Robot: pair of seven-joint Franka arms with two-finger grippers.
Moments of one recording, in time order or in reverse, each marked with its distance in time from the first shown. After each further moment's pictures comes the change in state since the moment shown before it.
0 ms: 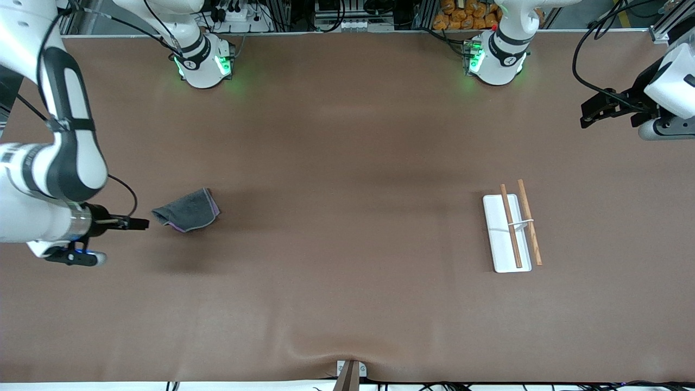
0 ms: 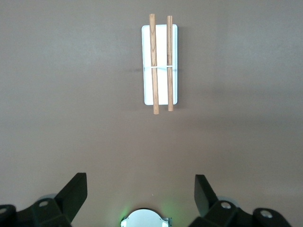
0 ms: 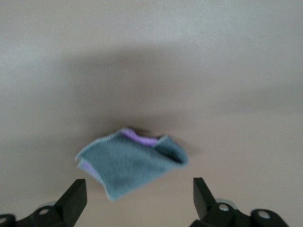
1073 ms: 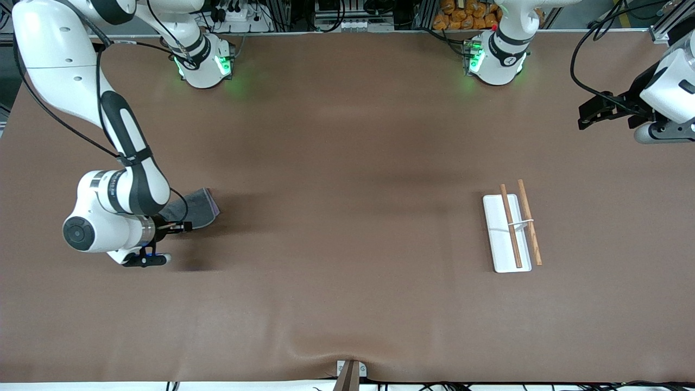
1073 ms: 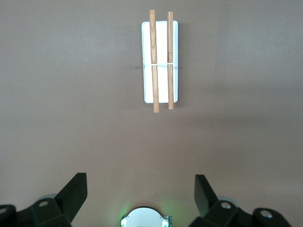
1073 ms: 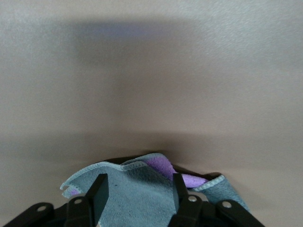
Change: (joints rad) left arm 0.000 0.005 0.000 -0.009 0.000 0.000 0.000; right arm 0.065 0.123 0.014 -0.102 0.015 0.155 -0.113
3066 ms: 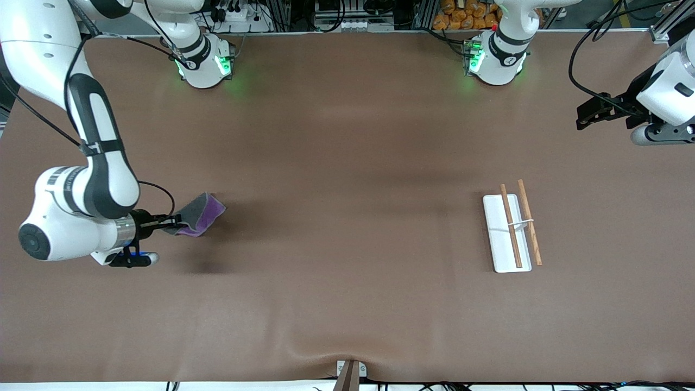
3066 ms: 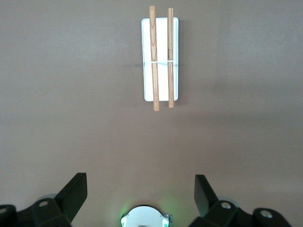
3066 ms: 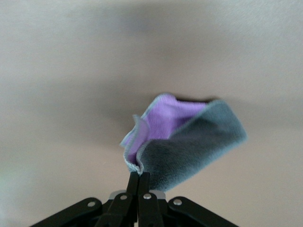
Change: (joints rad) left arm 0.000 0.000 -0.001 -0.010 0.000 0.000 0.000; right arm -0.018 -0.037 0.008 0.222 0.156 -0.388 0.008
